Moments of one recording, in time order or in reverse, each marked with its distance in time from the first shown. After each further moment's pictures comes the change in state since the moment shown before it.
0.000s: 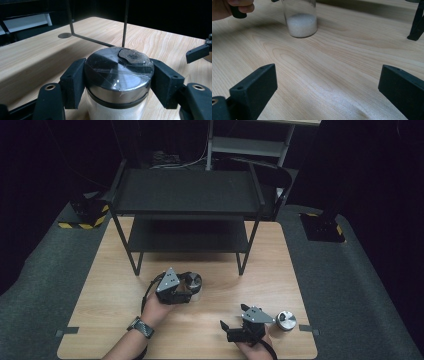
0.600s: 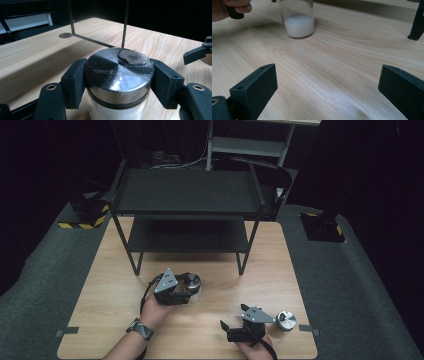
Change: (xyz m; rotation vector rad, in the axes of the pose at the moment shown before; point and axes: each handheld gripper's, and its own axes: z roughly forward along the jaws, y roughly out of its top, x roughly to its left) left arm -0.002 -0.003 -0.007 -0.012 0.003 -0.016; right arm -0.001 0.000 0.000 0.001 0.004 0.004
